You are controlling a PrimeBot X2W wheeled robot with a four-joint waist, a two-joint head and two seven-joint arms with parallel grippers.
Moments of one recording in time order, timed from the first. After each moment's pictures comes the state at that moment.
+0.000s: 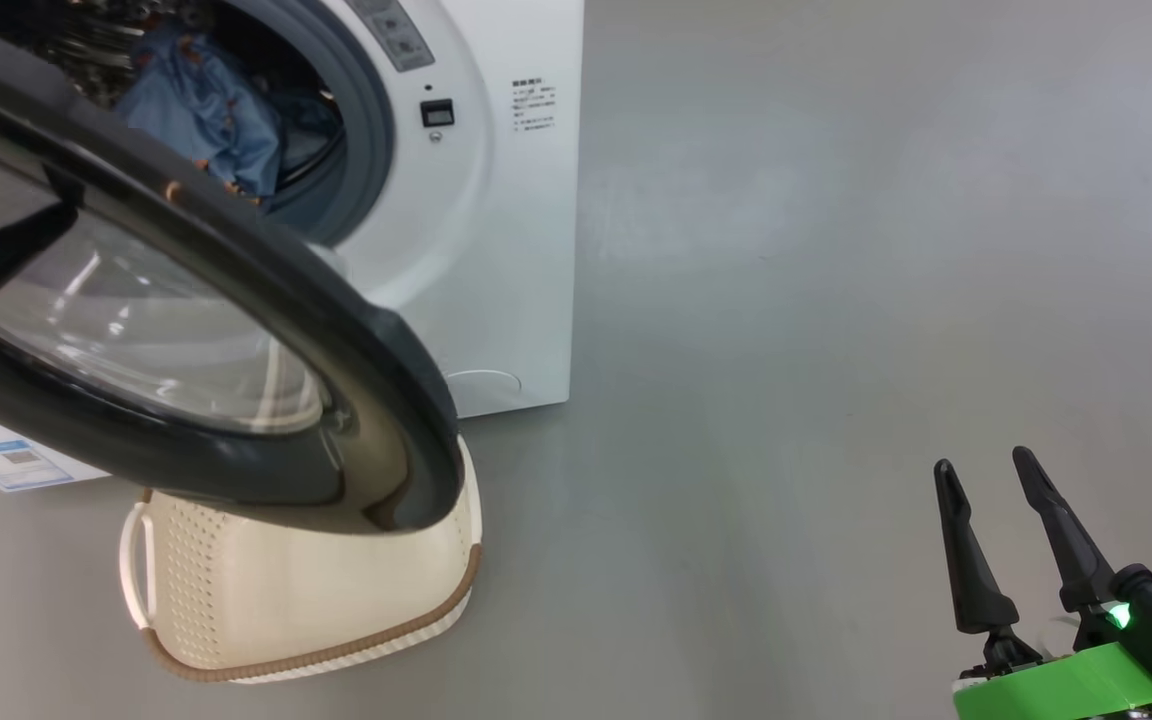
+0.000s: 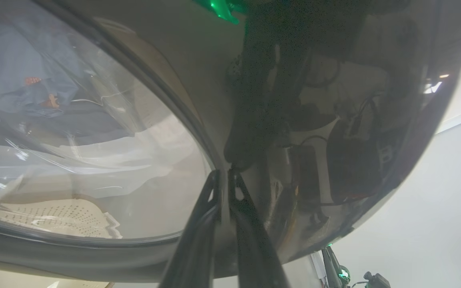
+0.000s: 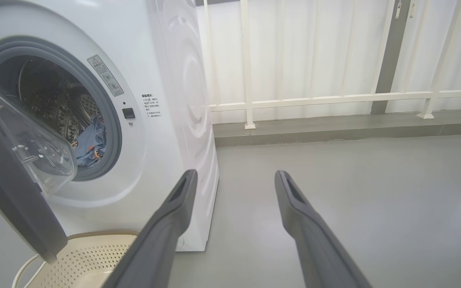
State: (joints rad) left arm -0.71 0.52 0.05 0.32 -1.43 -0.13 0.97; right arm 0.07 -0.13 0.03 -0.01 0.27 0.12 -0.25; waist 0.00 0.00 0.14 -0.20
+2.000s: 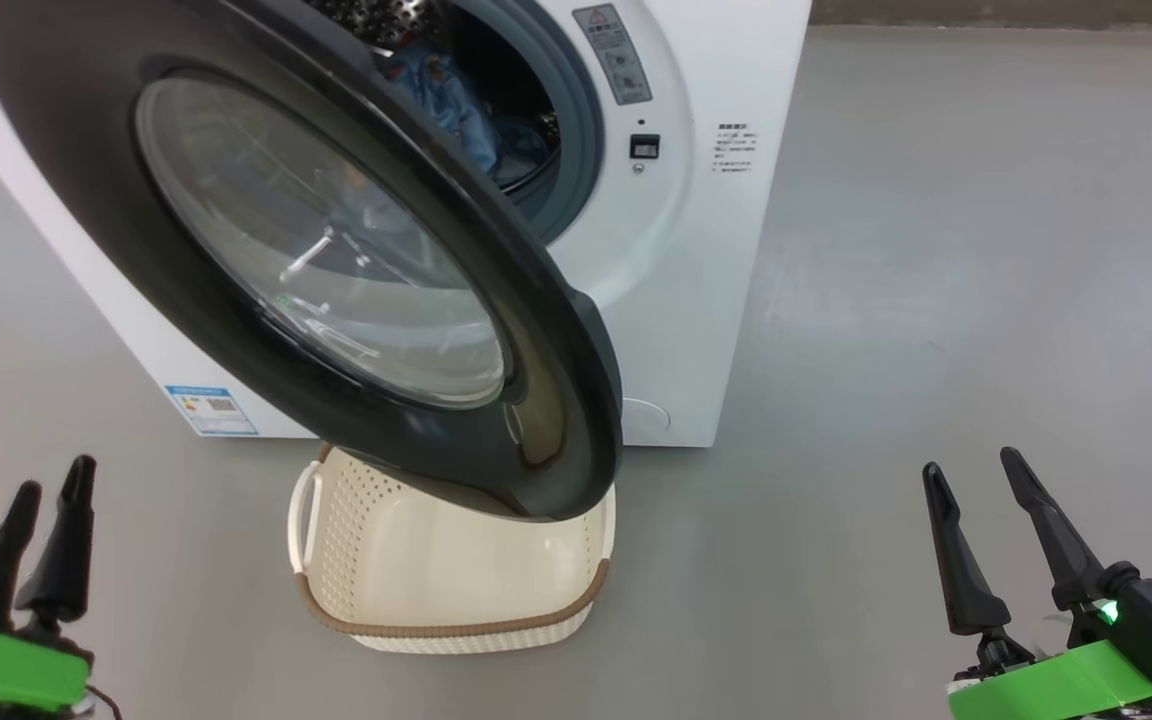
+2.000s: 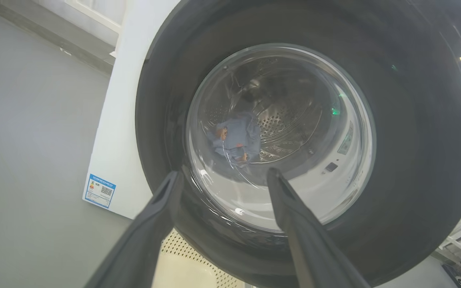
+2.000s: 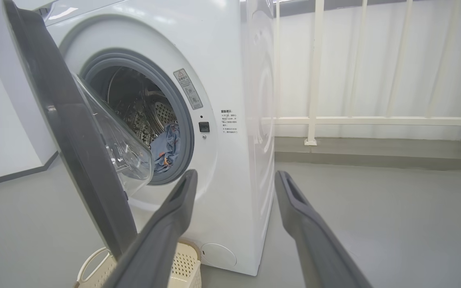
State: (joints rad) left arm -0.16 0.57 -0.19 0.22 -1.23 -0.13 -0.07; right arm 0.06 -0.15 0.06 0.00 0.27 0.12 -0.25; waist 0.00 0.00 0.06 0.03
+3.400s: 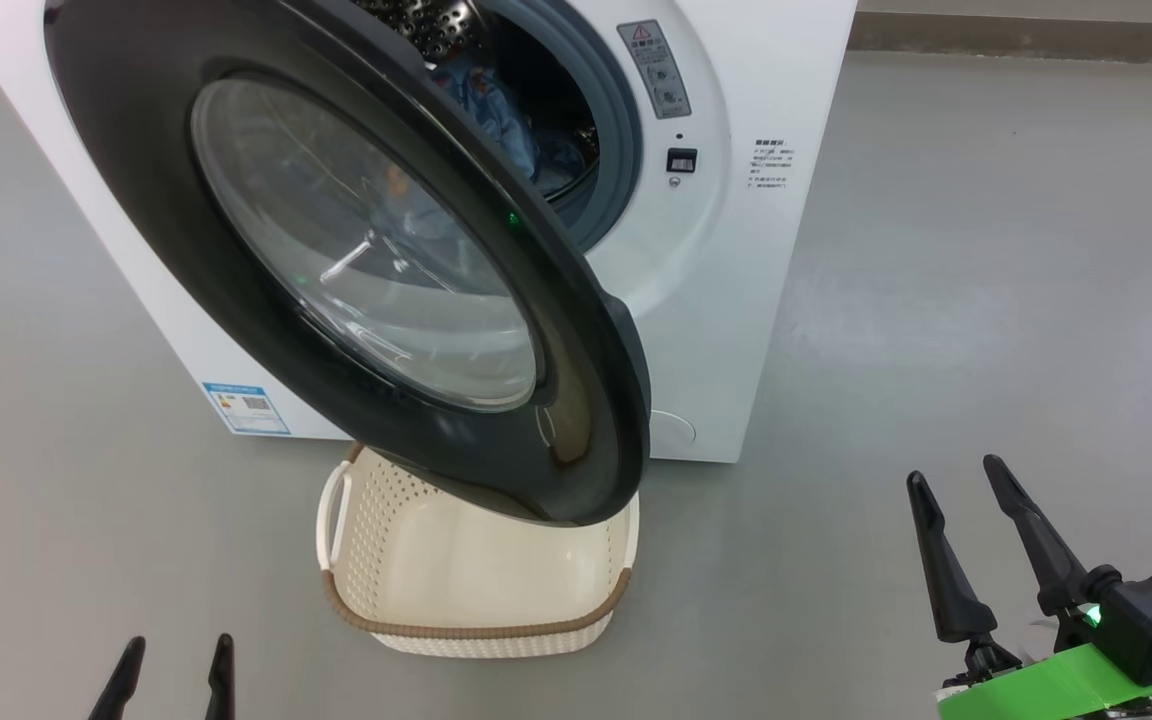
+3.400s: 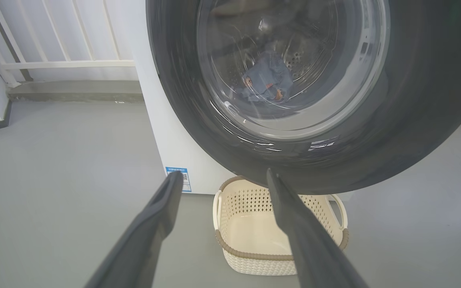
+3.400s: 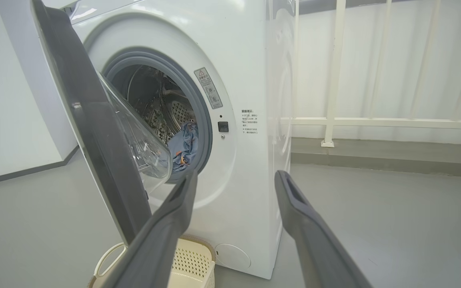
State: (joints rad) left arm 0.11 0.14 0.08 0.23 -0.19 -0.13 -0.26; right arm 0.05 -0.16 0.09 0.02 0.28 0.12 -0.25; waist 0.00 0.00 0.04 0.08
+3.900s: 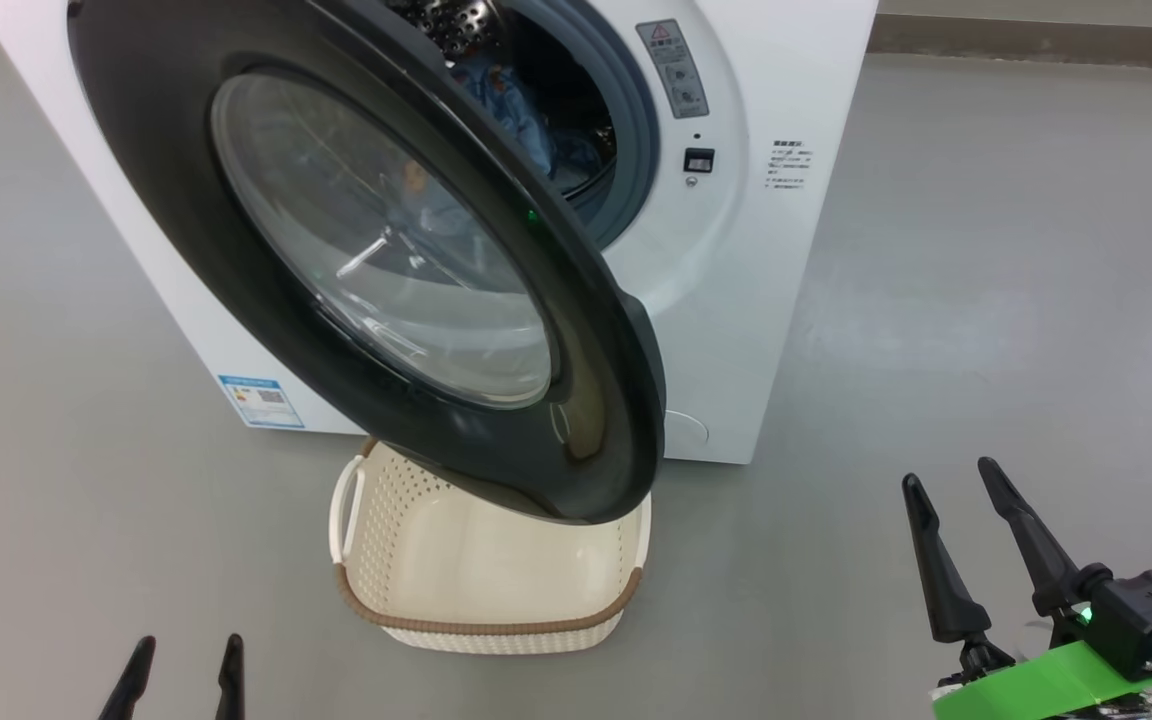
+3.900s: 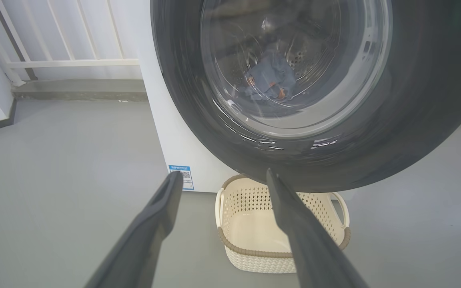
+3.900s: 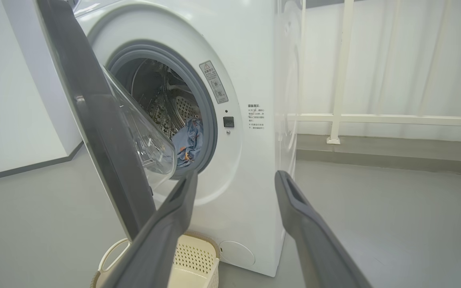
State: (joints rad) left arm 0.11 0.13 0.08 0.23 -0.18 -0.13 -0.26; right arm 0.04 -0.16 0.10 0.04 0.28 0.12 -0.25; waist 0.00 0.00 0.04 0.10
